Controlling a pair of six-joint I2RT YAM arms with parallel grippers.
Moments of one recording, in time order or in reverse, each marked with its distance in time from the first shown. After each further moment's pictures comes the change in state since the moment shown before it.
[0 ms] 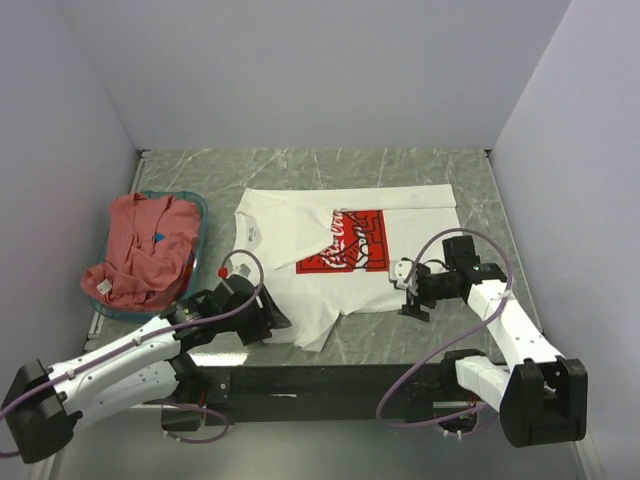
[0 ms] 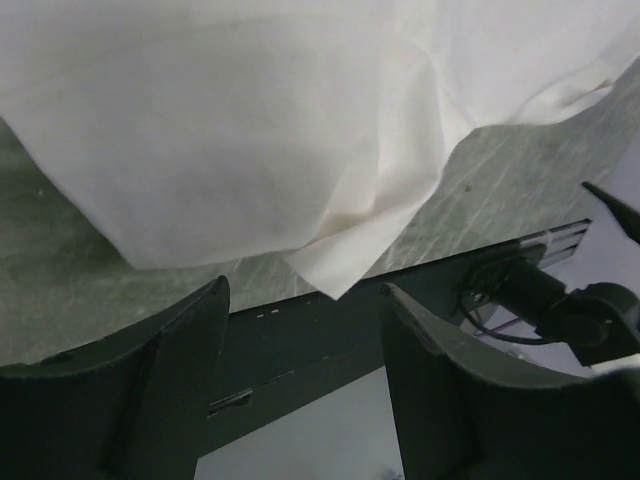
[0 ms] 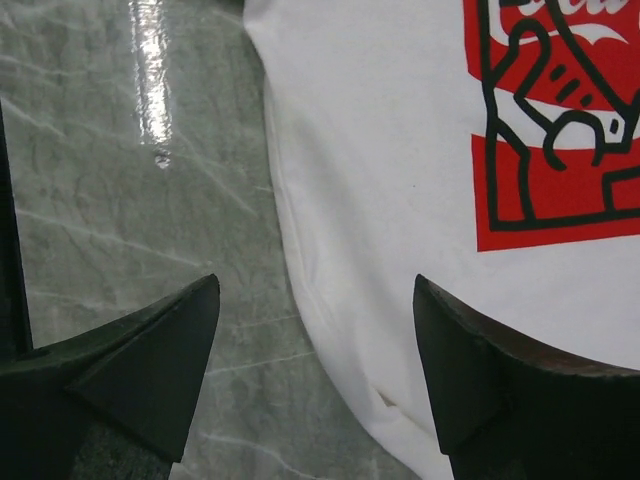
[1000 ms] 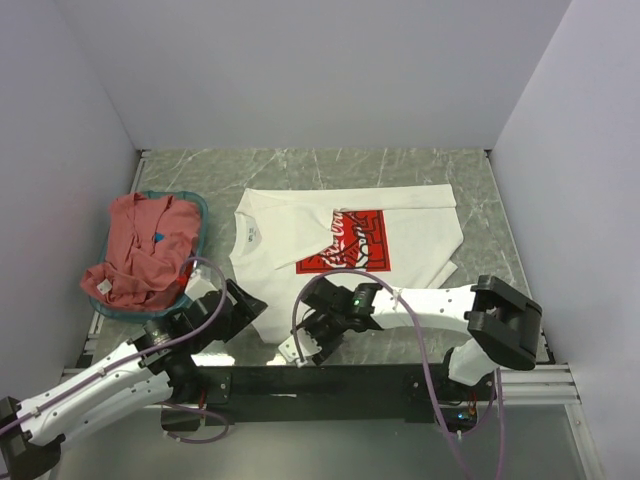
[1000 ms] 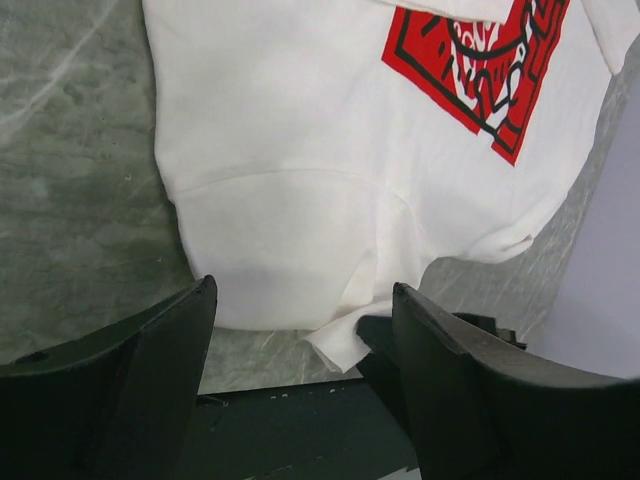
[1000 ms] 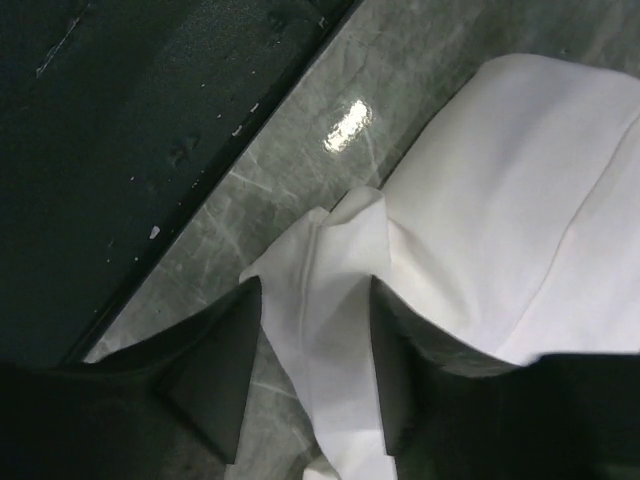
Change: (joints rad) left arm -0.080 -0.320 -0.051 -0.172 -0.410 -0.144; right arm 1.086 0.490 0.240 0.383 0.377 0.233
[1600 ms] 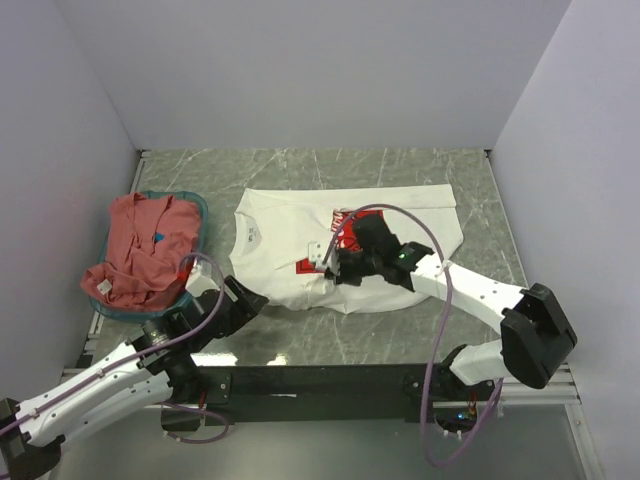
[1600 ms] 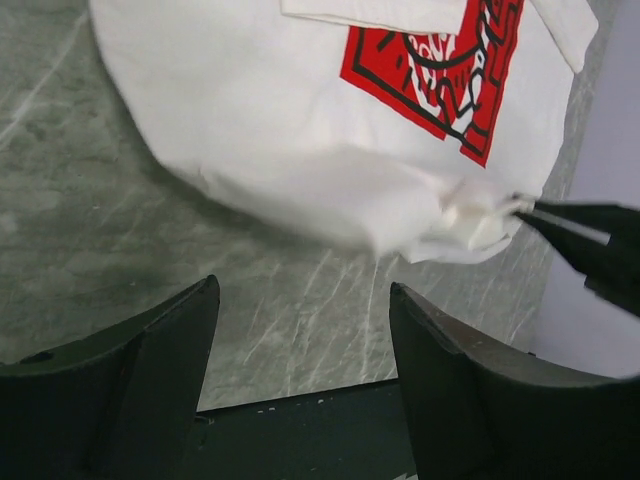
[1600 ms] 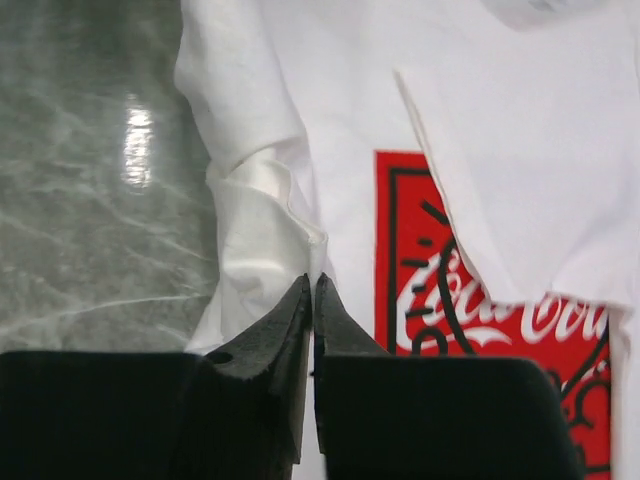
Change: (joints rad) left arm -0.001 -0.010 0.014 0.047 -0.029 0.058; right arm -0.409 -0.156 0.030 0.102 -0.105 0.308
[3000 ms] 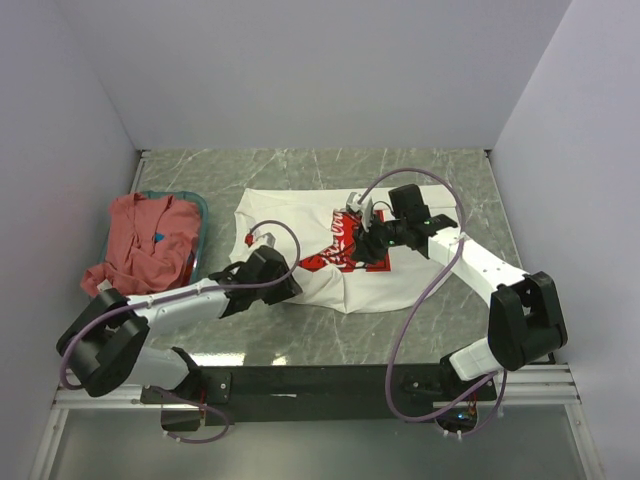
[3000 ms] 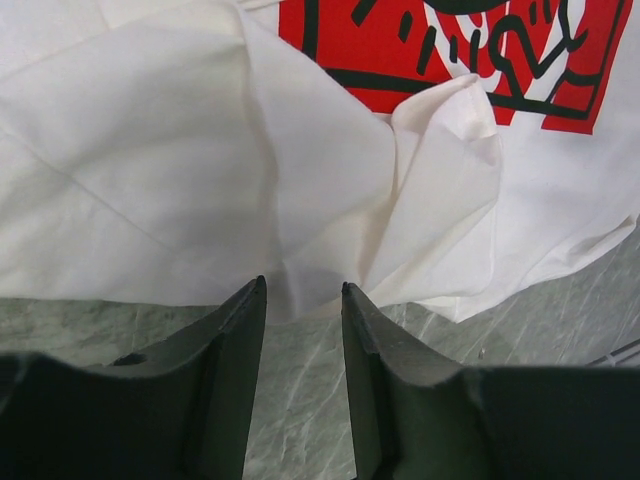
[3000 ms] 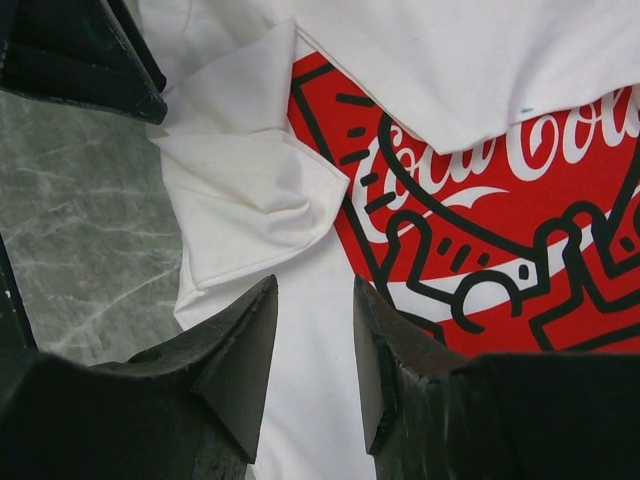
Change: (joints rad) left arm 0.145 0.843 0.177 0.533 0.294 0.327; right arm -0.365 0.090 0.113 -0.101 -0.151 0.296
